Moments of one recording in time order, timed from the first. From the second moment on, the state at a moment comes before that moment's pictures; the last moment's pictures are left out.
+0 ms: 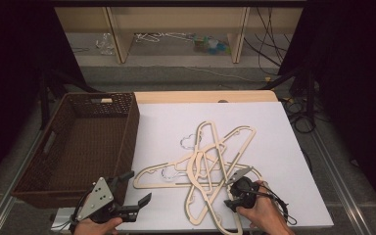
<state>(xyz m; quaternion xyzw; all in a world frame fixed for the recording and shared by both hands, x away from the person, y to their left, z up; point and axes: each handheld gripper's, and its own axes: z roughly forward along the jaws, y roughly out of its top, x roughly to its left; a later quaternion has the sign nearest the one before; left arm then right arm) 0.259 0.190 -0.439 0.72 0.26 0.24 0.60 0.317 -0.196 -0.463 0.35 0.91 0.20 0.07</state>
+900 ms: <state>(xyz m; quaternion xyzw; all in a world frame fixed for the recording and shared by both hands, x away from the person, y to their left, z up) 0.258 0.186 -0.440 0.73 0.26 0.23 0.59 0.328 -0.235 -0.456 0.37 0.88 0.28 0.06</state>
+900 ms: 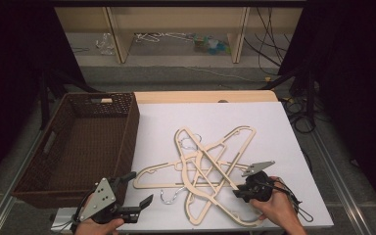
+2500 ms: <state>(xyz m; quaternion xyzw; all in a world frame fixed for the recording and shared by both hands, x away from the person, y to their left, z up) 0.317 0.078 -0.487 0.89 0.09 0.22 0.40 0.335 -0.263 -0.398 0.33 0.88 0.33 0.05</state>
